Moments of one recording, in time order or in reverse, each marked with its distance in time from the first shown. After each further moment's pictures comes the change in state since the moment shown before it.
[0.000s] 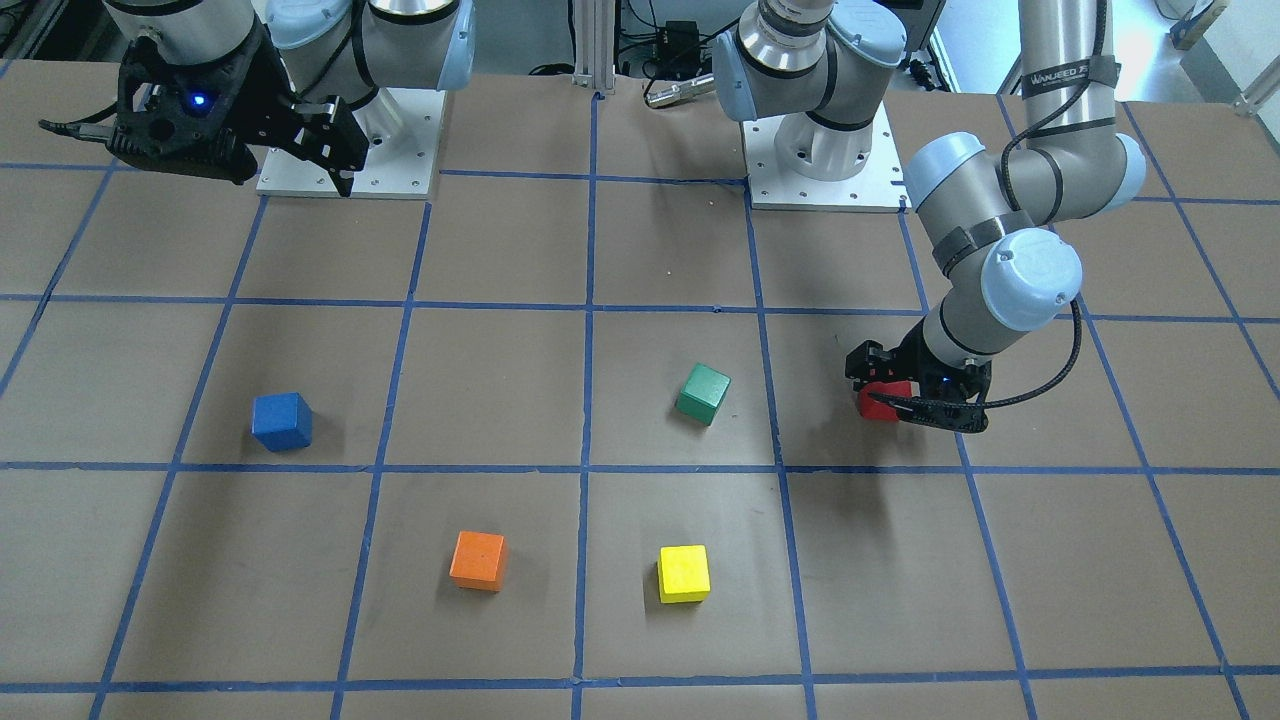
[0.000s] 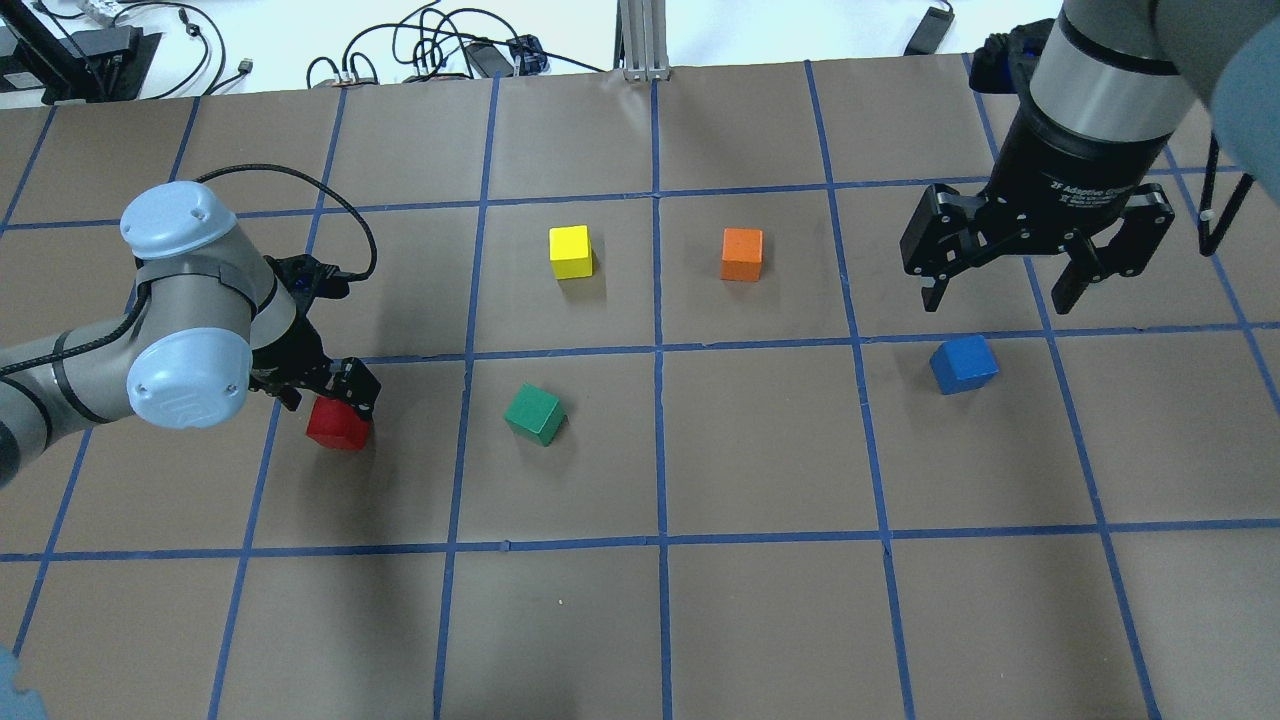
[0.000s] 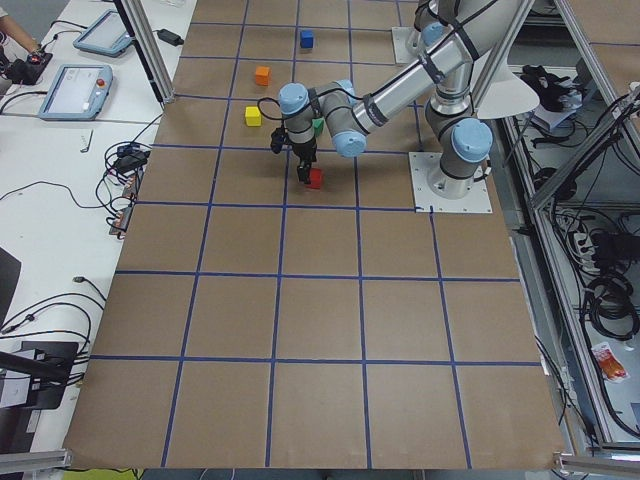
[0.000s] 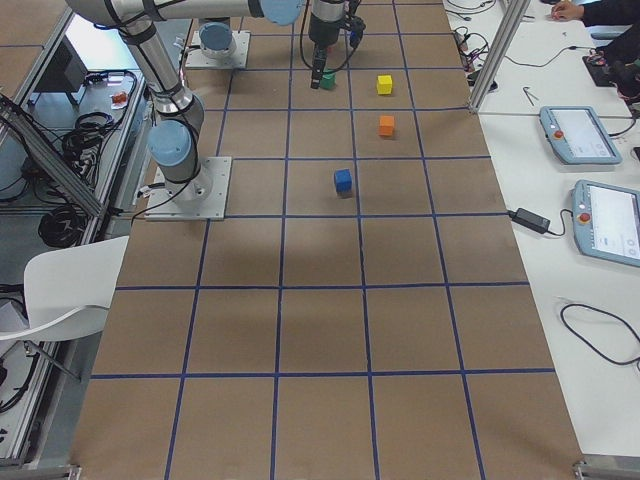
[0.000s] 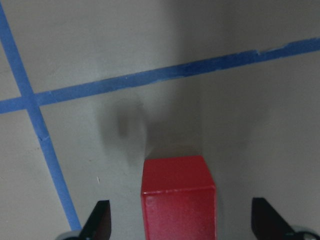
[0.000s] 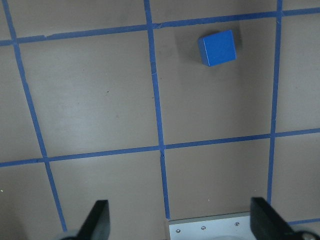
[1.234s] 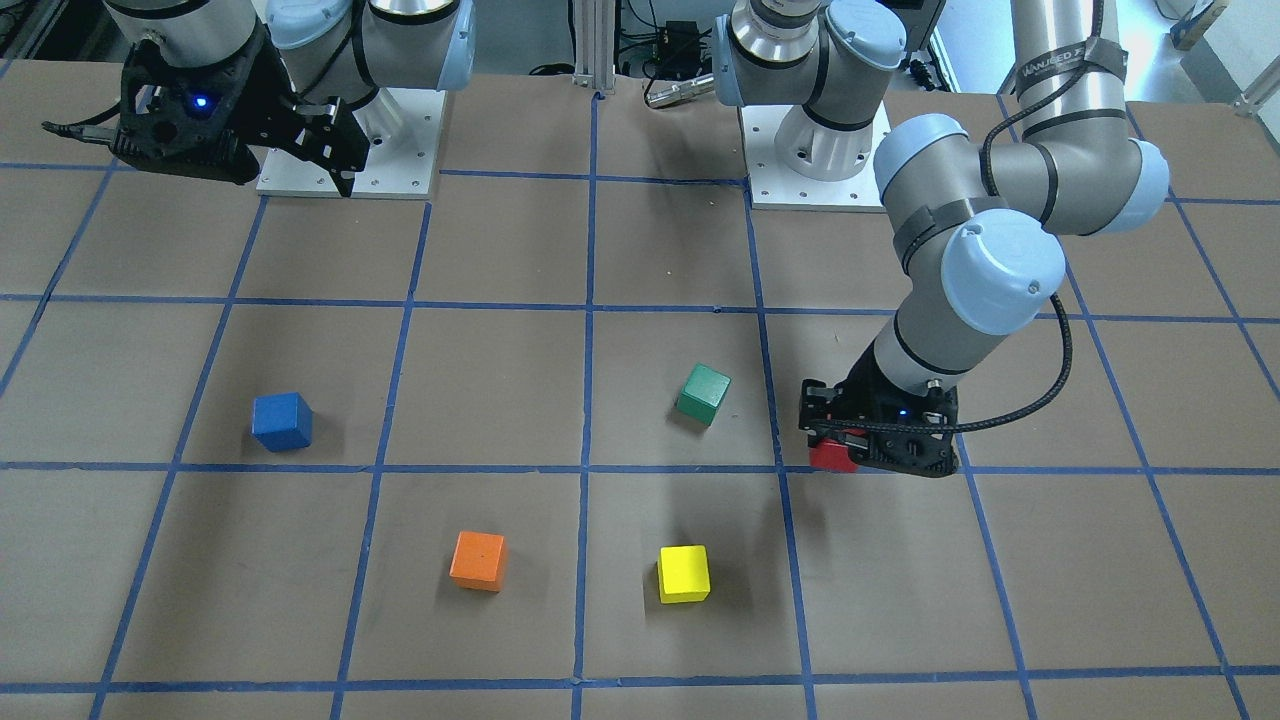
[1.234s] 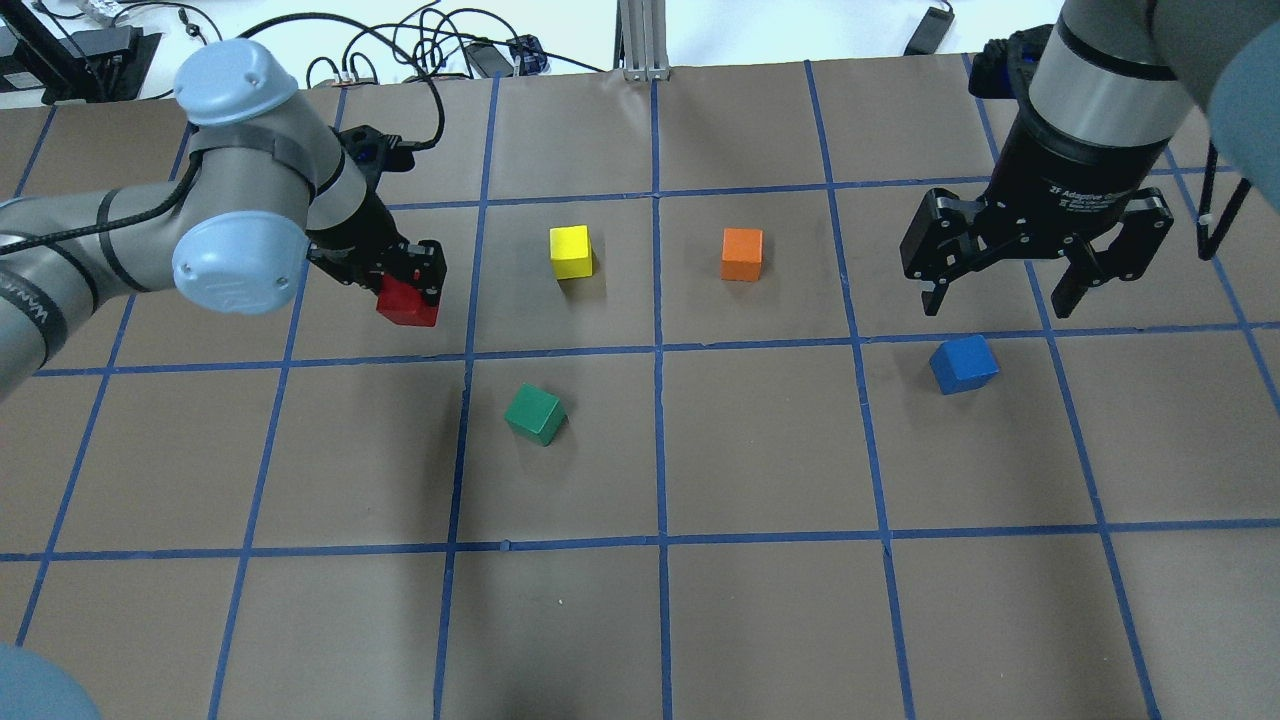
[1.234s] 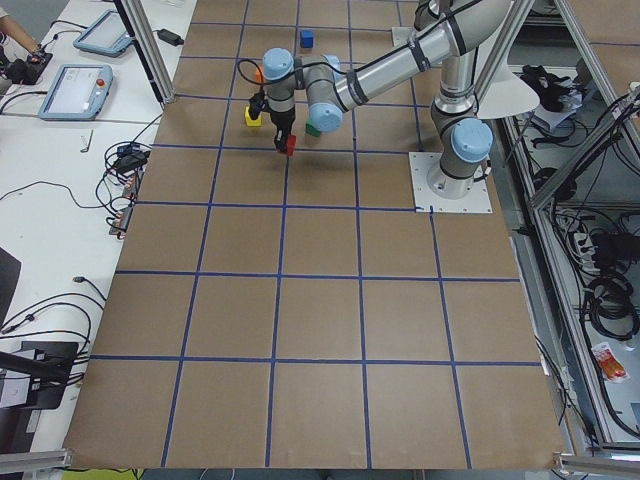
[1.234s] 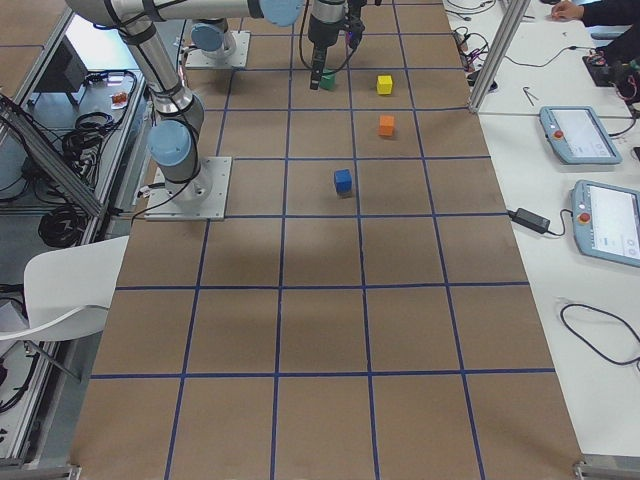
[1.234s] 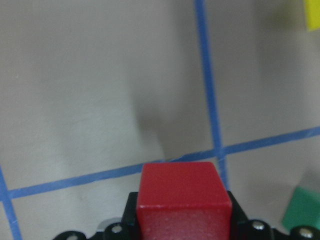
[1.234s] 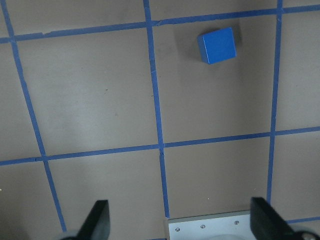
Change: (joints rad) left arm -0.241 -0.054 0.338 -0.139 -0.118 -0.306; right arm 0.000 -0.001 0.005 0.002 -0.002 0.000
